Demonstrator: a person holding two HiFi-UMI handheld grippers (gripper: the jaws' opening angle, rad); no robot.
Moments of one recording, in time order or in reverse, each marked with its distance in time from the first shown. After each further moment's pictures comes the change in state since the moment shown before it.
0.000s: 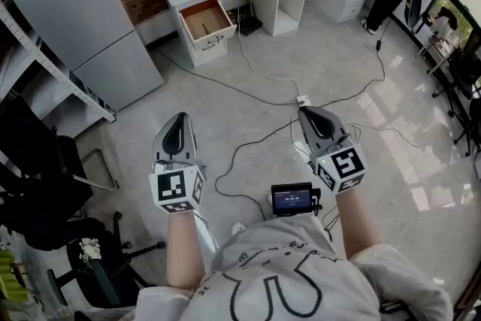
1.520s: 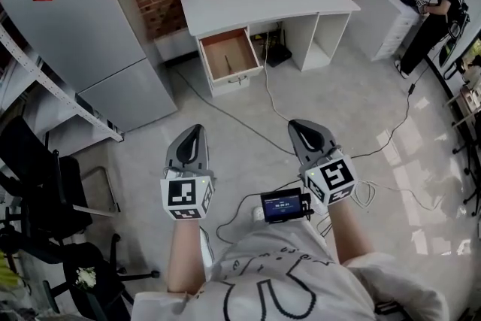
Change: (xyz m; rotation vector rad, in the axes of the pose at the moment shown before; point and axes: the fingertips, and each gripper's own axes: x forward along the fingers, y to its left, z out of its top) left arm 0.279 0.076 -0.031 0.015 0.076 0.052; right arm 0.300 -0.121 -0.006 0.011 -0.028 0.191
